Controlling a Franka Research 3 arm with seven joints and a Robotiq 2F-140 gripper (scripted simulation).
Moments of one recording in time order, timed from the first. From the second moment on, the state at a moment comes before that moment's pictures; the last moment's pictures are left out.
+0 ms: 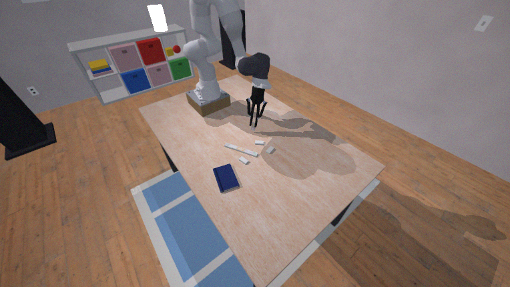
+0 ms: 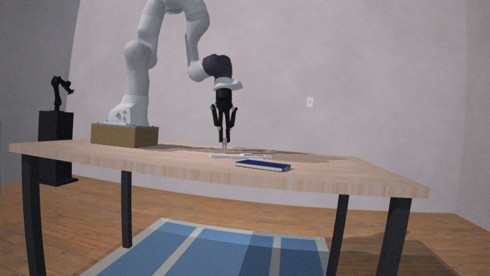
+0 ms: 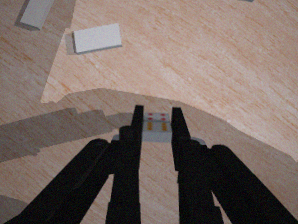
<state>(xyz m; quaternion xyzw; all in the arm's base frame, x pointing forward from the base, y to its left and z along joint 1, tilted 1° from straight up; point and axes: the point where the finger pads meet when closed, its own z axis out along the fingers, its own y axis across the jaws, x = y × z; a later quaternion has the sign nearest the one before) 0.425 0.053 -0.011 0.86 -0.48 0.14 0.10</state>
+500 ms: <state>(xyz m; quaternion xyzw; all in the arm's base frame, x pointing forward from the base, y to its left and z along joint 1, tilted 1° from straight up) 0.420 0.069 -0.016 0.85 -0.46 0.21 0.14</state>
